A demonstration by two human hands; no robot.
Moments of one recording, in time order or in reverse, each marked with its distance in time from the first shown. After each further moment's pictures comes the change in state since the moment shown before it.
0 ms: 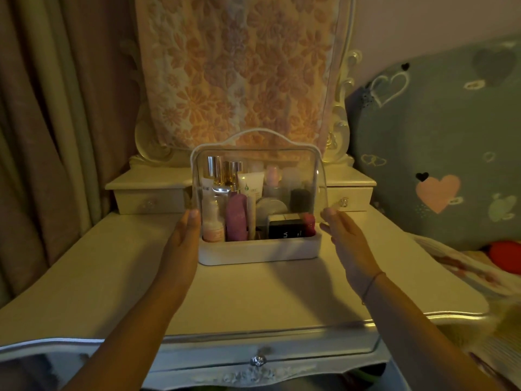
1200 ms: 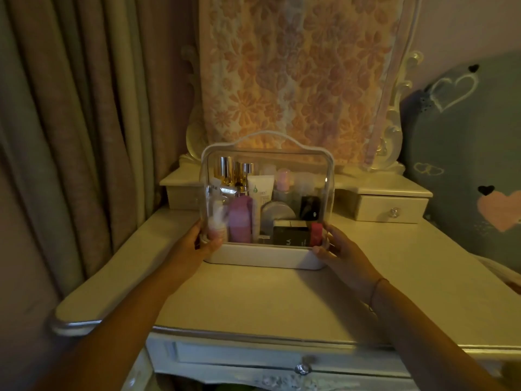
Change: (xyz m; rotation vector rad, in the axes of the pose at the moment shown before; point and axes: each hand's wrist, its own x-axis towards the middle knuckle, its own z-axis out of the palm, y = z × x) left_hand 0.060 -0.065 -0.090 0.240 -0.206 0.087; right_hand -0.006 0.012 0.065 -0.217 -0.406 -0.104
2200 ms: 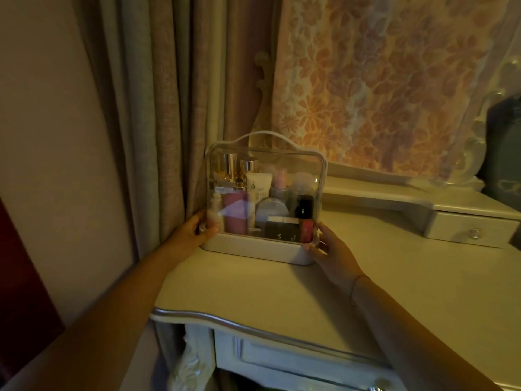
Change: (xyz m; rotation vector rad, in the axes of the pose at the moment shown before) left_hand 0.012 -0.057 -0.149 0.142 0.049 -0.139; right_hand 0.055 -0.024 0.135 -0.048 -0.076 -0.025
